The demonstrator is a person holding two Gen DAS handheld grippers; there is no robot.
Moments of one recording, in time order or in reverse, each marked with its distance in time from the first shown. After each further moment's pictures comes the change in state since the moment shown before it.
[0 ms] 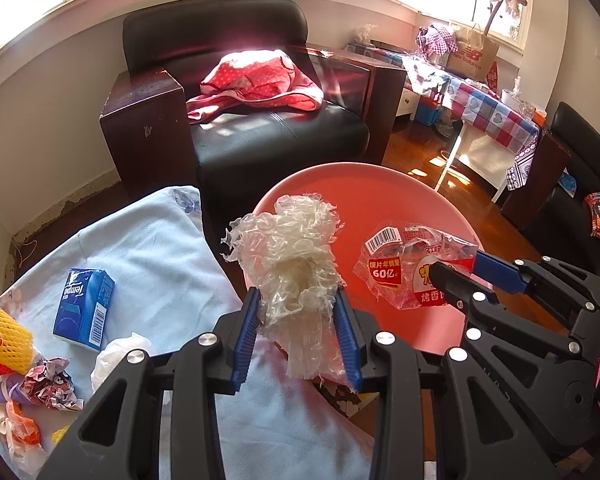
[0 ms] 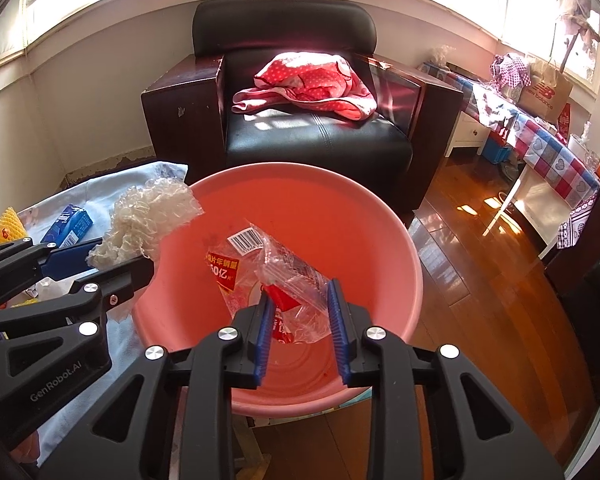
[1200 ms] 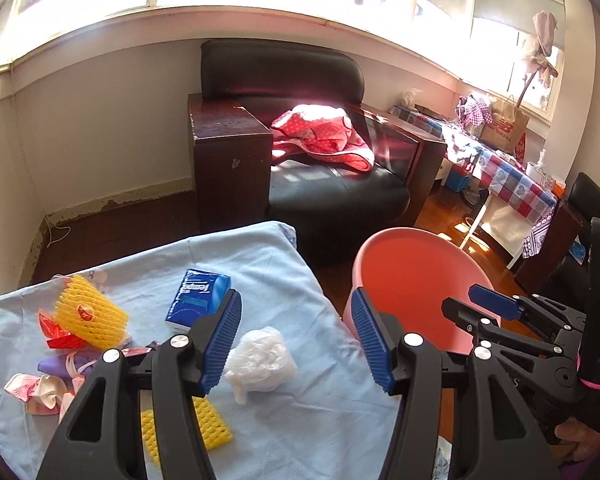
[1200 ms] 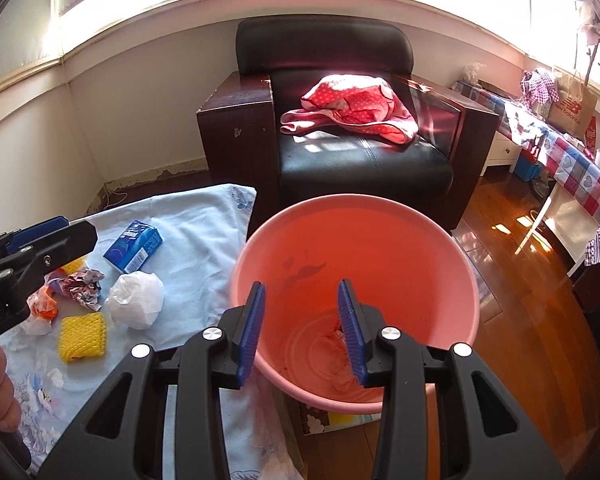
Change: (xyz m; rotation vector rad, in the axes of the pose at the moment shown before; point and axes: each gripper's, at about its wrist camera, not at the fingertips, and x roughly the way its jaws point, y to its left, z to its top) left arm -0.108 0.096 -0.032 -0.175 -0.190 0.081; right arm -0.037 0.050 0.009 -0.037 -0.066 0.145
